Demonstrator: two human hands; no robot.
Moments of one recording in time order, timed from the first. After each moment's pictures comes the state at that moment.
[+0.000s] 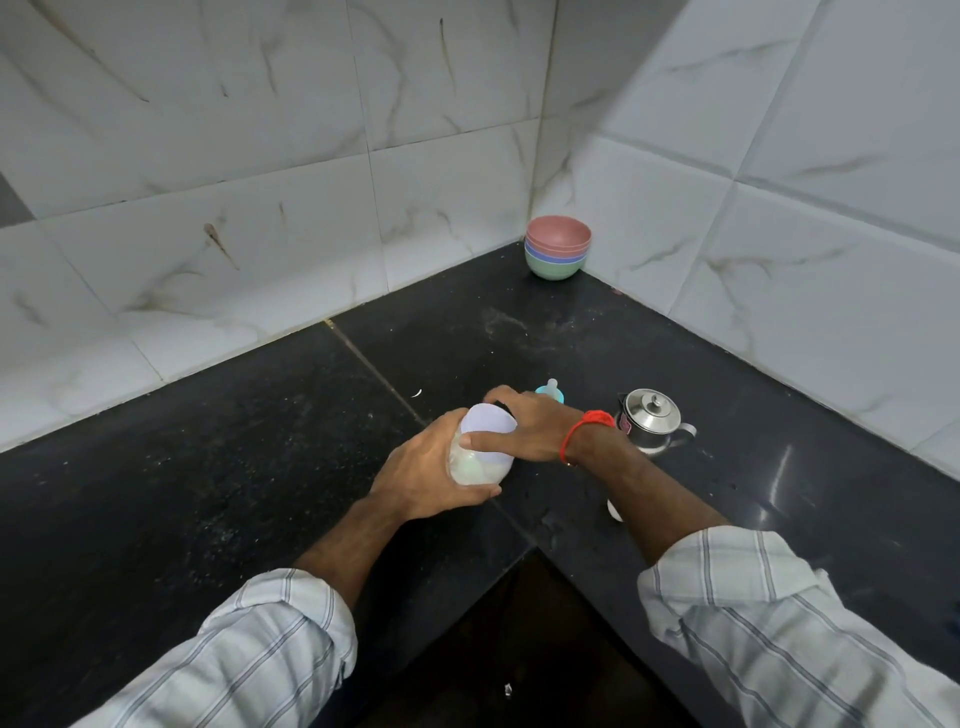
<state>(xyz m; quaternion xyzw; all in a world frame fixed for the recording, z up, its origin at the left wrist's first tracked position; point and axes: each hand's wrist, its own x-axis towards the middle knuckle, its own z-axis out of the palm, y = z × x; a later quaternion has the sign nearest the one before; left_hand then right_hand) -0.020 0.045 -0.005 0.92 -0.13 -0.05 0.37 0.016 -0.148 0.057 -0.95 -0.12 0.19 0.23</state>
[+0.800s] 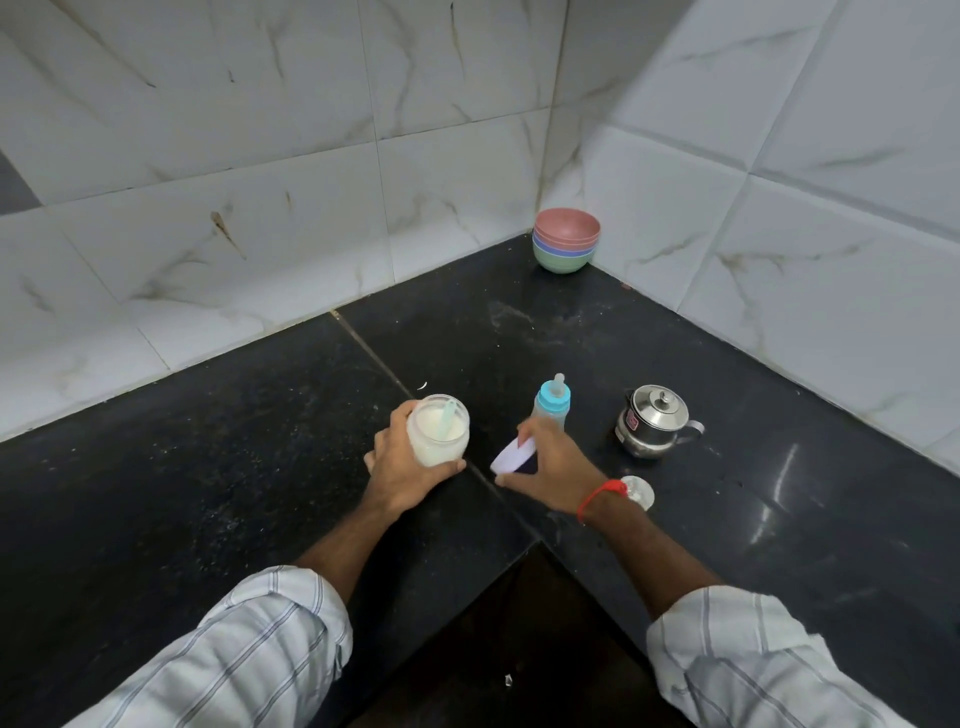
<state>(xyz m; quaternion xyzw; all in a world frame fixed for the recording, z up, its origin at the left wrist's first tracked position) -0.015 0.065 -0.043 0.89 0.06 0.00 0.45 -0.016 -0.172 -0.017 -0.92 -0.14 0.07 0.35</state>
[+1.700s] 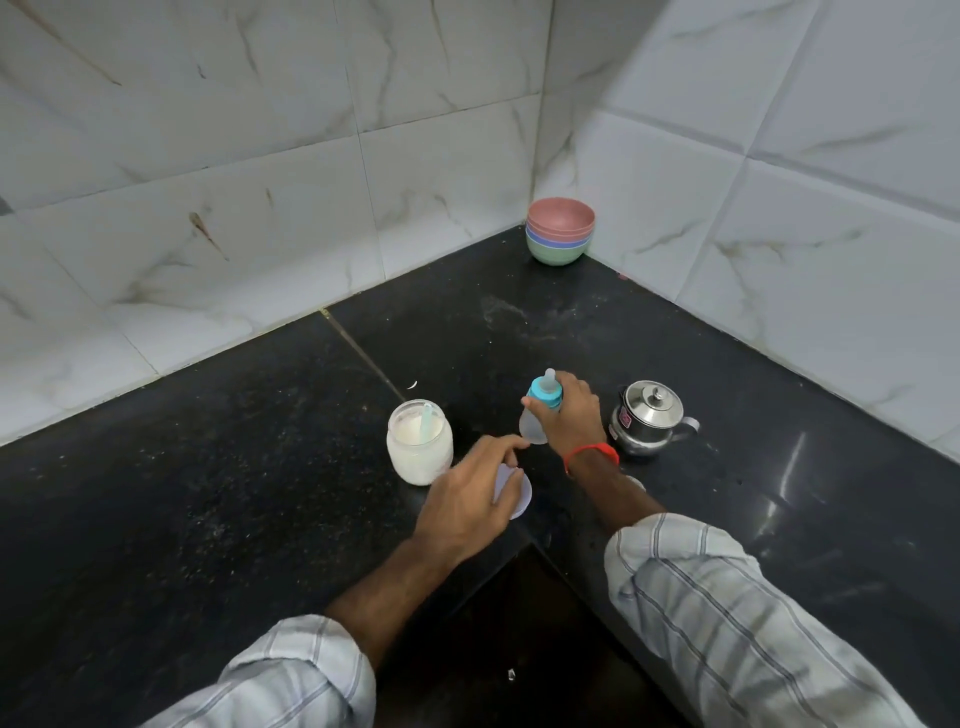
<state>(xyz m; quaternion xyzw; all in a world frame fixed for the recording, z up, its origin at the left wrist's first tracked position) -0.059 -0.020 -0.017 0.90 -0.19 0.10 0.38 0.049 -0.196 -0.040 -0.91 0.07 -0.06 0.40</state>
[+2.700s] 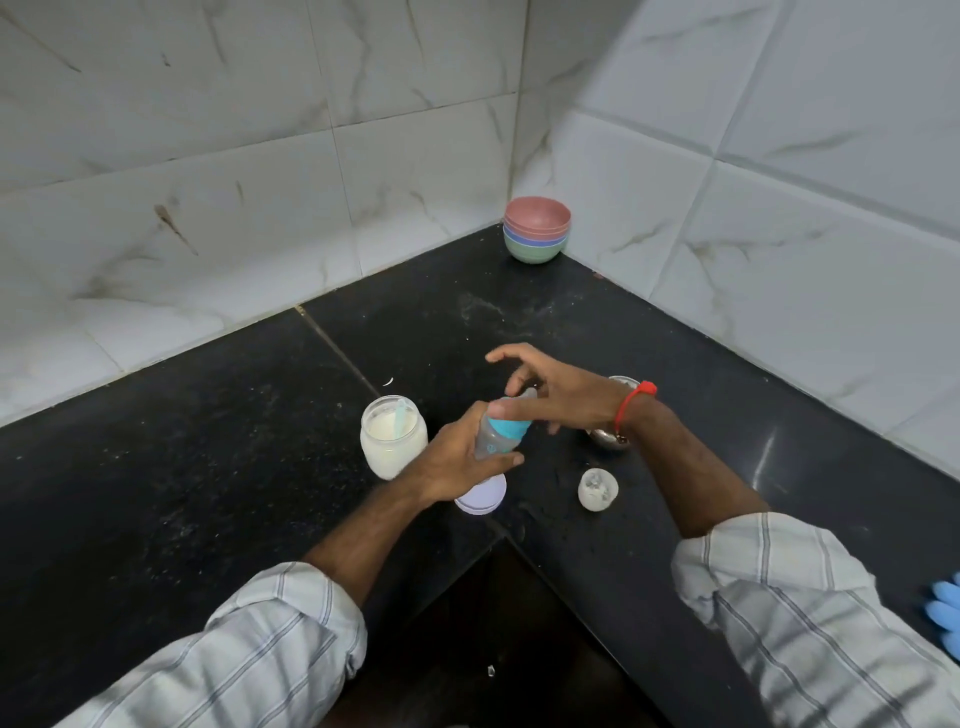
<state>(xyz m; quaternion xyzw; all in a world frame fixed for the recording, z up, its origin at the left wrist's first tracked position) -0.008 -0.026 -0.008 0.82 -0.16 -0.16 0.53 0.017 -0.223 0.094 -0.87 -0.18 0.25 0.39</state>
